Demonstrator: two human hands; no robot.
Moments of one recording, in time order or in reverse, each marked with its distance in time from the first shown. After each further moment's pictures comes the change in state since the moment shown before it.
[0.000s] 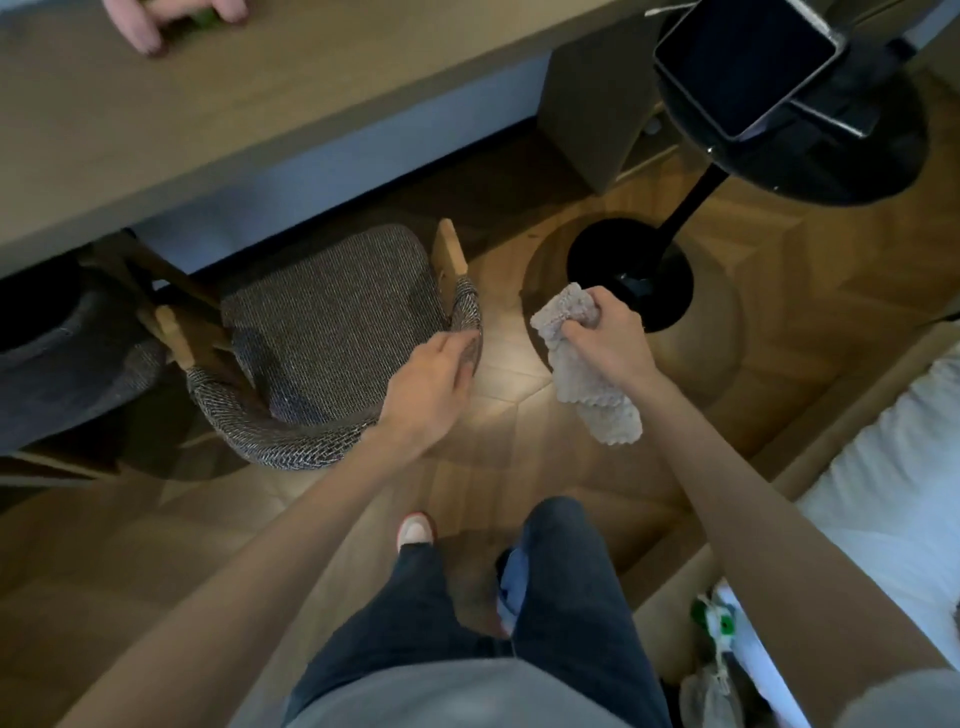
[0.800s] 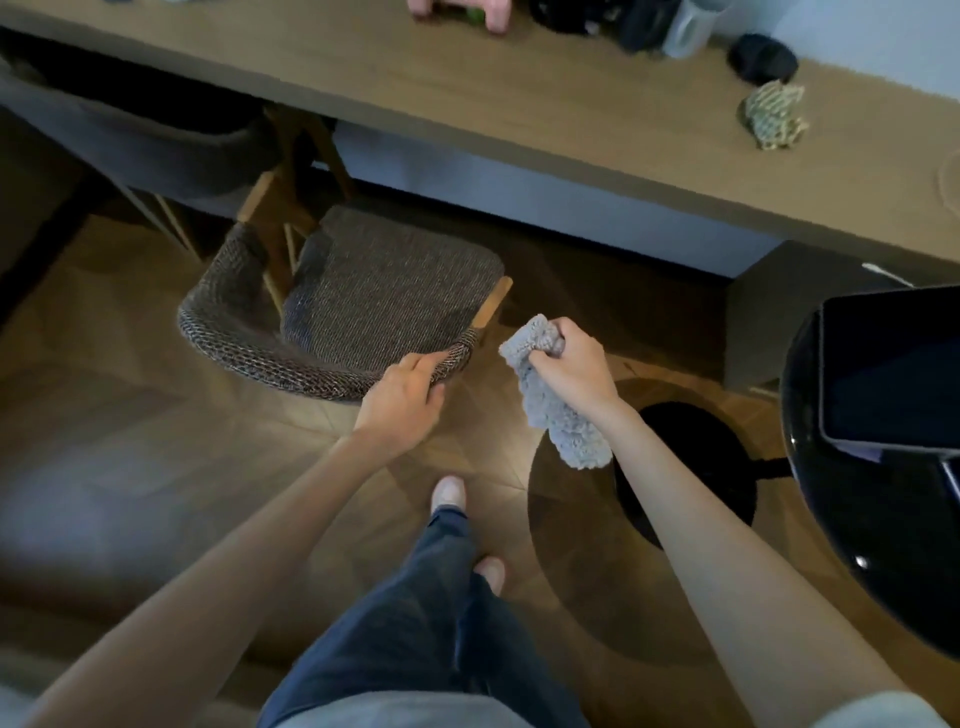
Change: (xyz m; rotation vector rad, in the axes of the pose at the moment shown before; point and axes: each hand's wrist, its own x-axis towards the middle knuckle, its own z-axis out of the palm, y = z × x) left_hand 0.117 0.112 0.084 -0.143 0.325 -0.801; right_hand 0.218 0.014 -0.060 -0.246 -0.643 -0.490
